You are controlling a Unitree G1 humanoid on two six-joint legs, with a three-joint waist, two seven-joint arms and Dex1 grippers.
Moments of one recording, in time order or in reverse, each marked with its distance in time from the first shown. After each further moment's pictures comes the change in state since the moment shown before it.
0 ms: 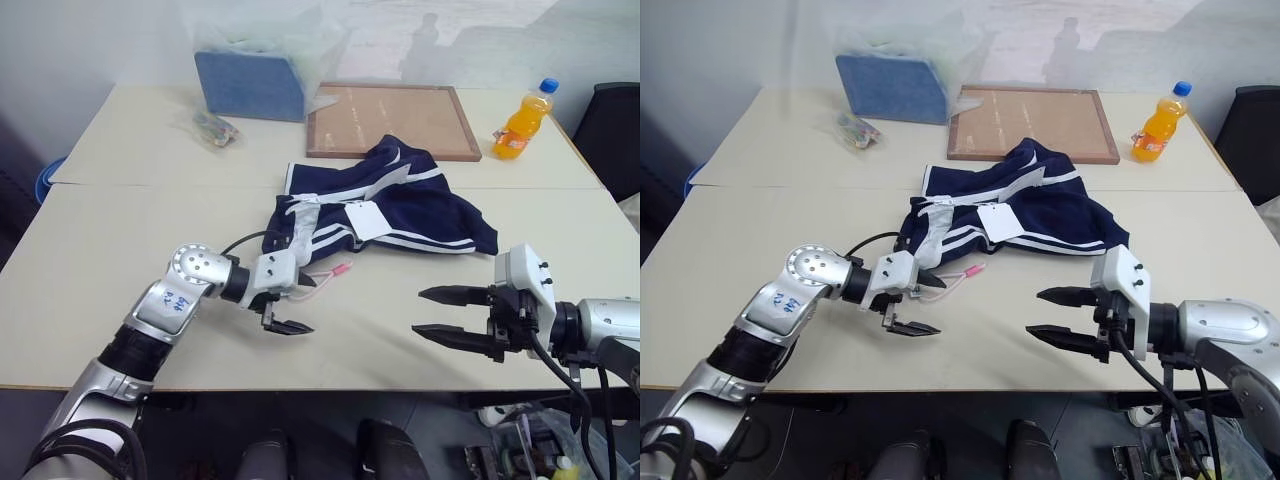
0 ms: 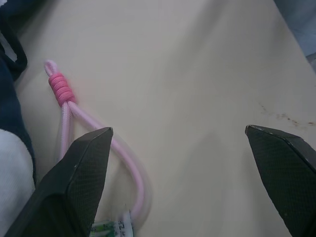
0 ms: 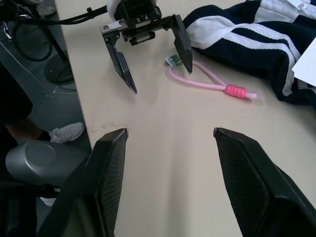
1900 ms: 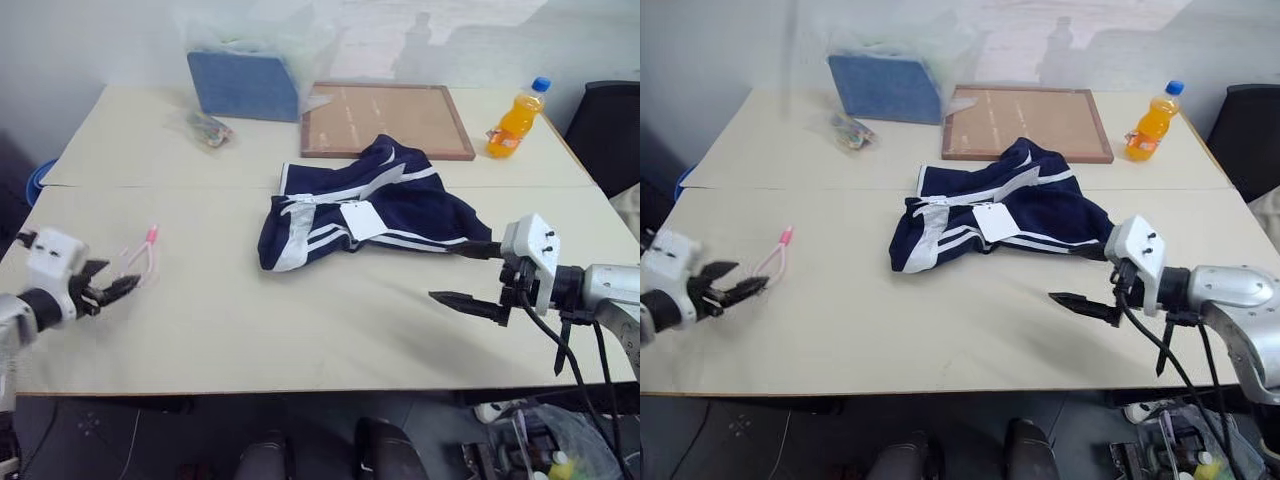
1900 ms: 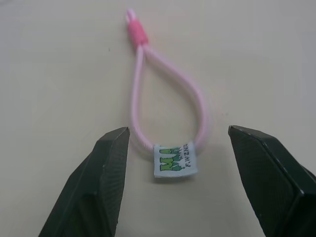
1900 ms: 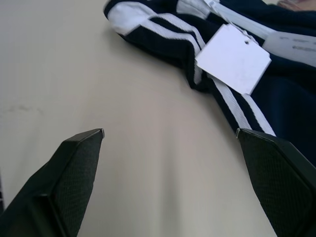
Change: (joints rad) left arm 0.525 0.270 0.879 -0.206 -0.223 0.381 0.405; right arm -0.152 -0.045 0.113 0.333 -0.377 -0.311 0.065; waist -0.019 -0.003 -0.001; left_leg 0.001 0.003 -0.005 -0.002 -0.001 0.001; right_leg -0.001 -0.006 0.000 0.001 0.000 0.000
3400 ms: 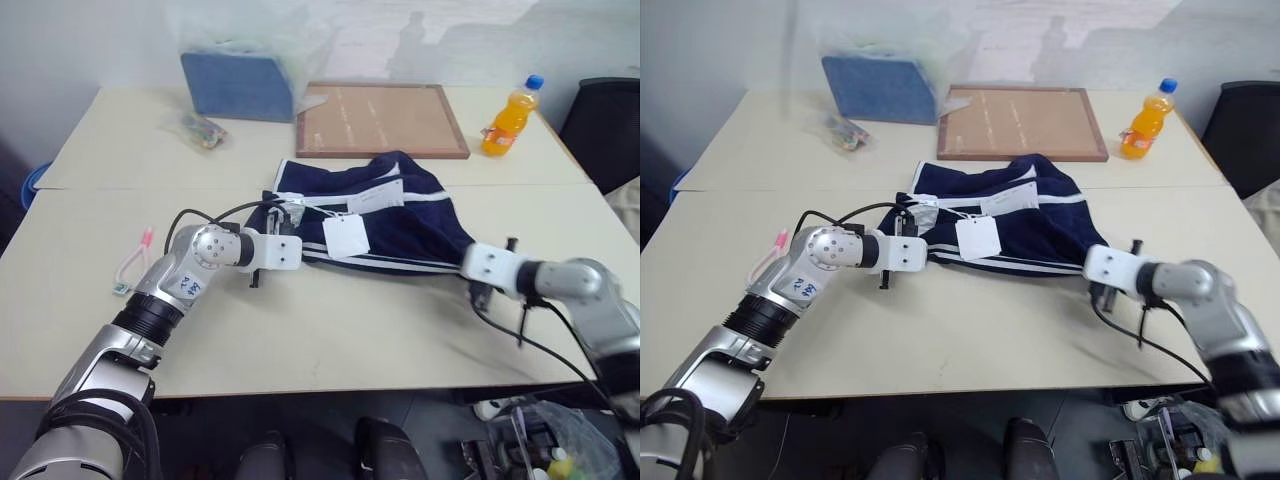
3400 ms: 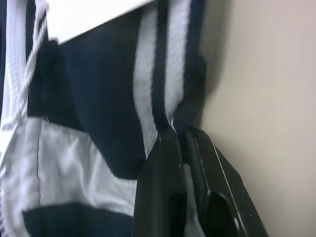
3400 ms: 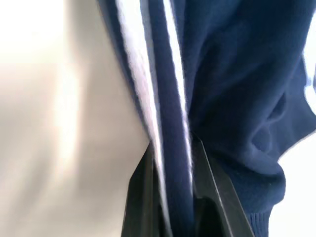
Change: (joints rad) left arm -0.665 -0.229 -0.937 0.457 0.602 -0.815 -0.089; right arm -0.116 0.045 0.245 0.399 -0.446 -0.456 0.009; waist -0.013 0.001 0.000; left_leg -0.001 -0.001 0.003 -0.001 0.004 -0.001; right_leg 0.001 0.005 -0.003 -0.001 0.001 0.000
